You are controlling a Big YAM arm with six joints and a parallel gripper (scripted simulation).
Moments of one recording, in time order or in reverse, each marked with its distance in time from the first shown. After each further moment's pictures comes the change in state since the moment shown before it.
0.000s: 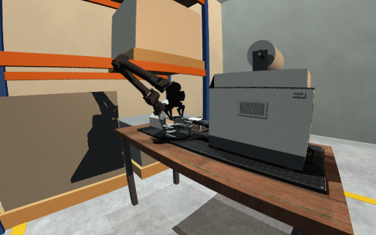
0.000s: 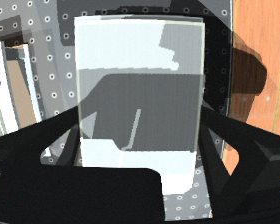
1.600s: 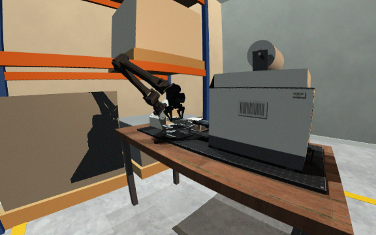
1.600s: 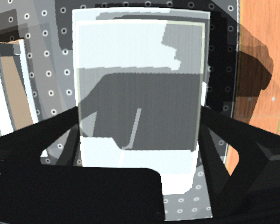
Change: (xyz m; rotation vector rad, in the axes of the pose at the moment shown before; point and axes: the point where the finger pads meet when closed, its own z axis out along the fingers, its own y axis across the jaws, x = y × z) arm 0.006 0.002 0.010 -0.002 0.010 -0.009
